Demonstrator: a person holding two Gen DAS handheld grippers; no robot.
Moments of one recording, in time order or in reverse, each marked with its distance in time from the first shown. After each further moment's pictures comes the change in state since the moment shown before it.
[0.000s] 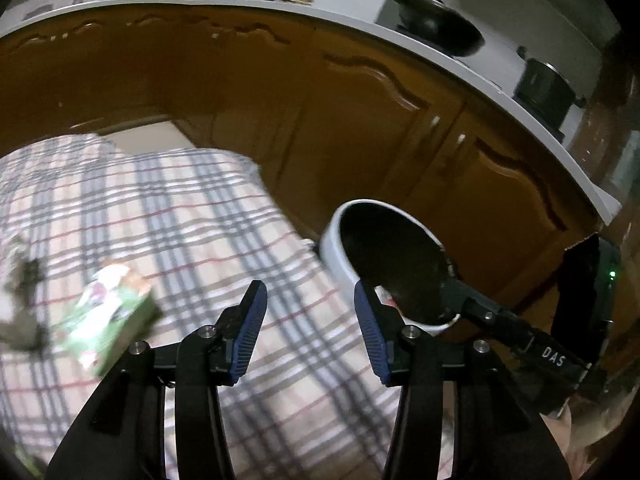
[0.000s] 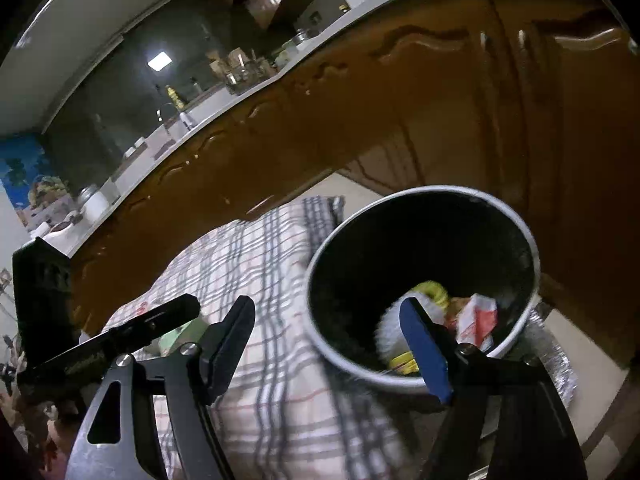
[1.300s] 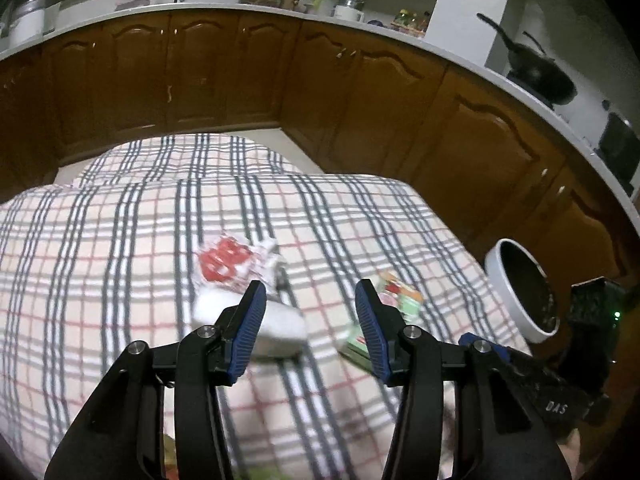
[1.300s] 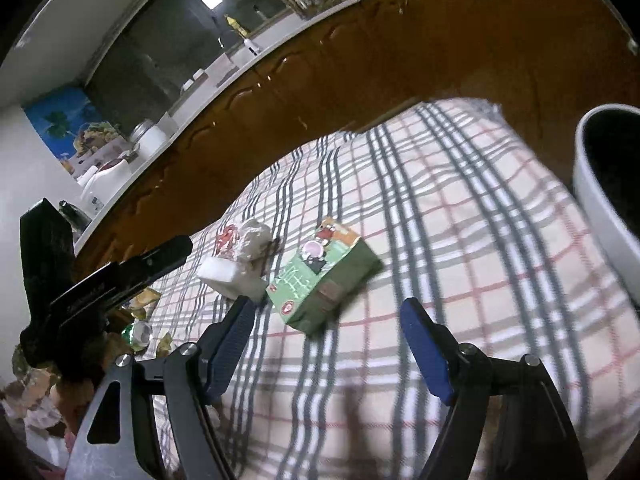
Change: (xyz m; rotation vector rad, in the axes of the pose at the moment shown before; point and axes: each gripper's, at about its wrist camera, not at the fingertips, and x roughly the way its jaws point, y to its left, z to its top) left arm -0.085 0.164 0.013 -0.109 -0.039 0.299; right arm 0.112 0.141 -0.054 -0.040 0.260 0.226
